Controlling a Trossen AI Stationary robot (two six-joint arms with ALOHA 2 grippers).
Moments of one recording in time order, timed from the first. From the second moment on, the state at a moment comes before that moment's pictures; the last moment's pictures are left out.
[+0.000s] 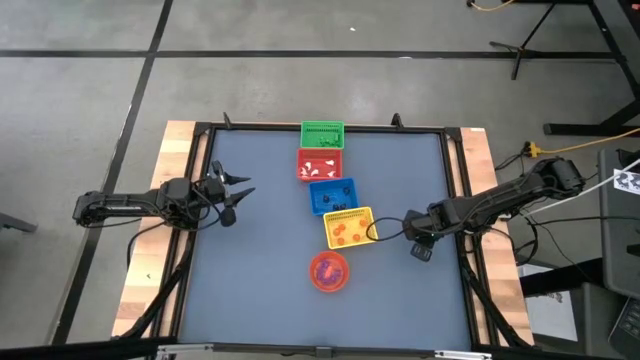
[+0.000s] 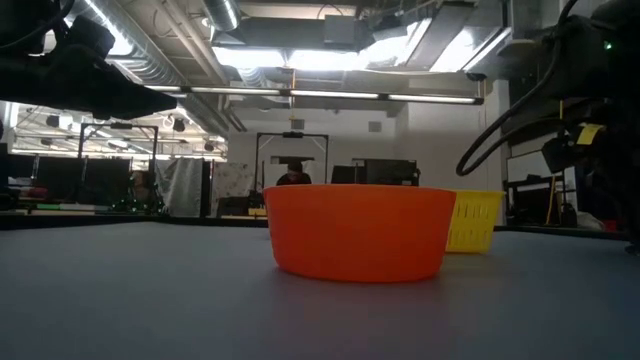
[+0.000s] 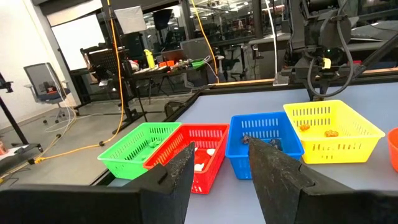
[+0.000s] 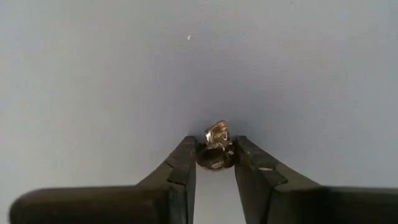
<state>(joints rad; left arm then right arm) 0.07 0.07 0.01 0.06 -0.31 0.17 0.27 1.18 0.48 -0.78 -0.05 0.71</state>
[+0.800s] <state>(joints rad) 0.07 0.07 0.01 0.06 -0.31 0.17 0.27 1.18 0.81 -0.61 0.14 0.44</state>
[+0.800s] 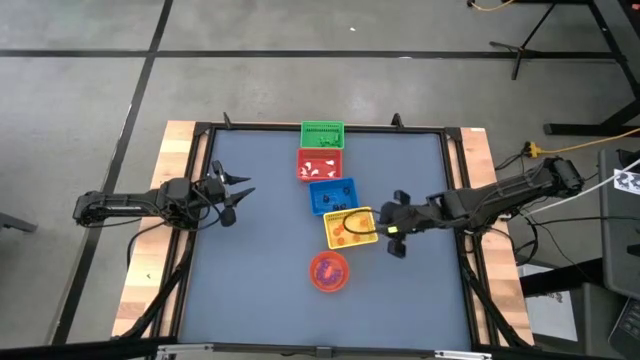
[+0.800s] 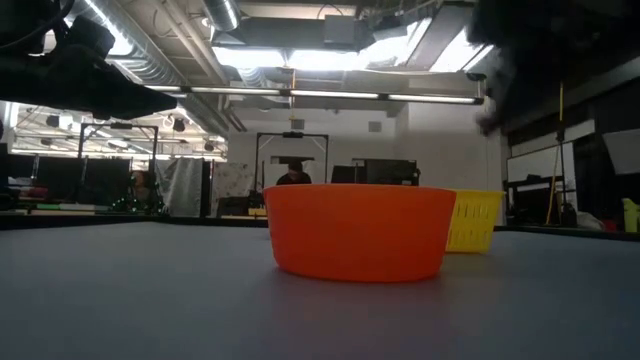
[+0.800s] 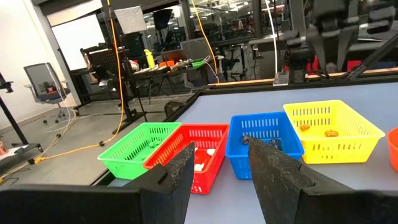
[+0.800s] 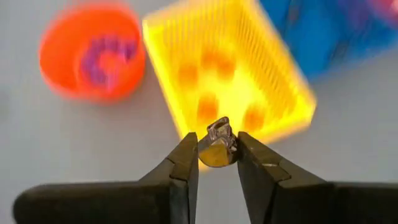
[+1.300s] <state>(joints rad) 0.07 0.07 0.01 0.06 -0.31 0.17 0.15 1.36 0.81 0.00 0.43 0.01</state>
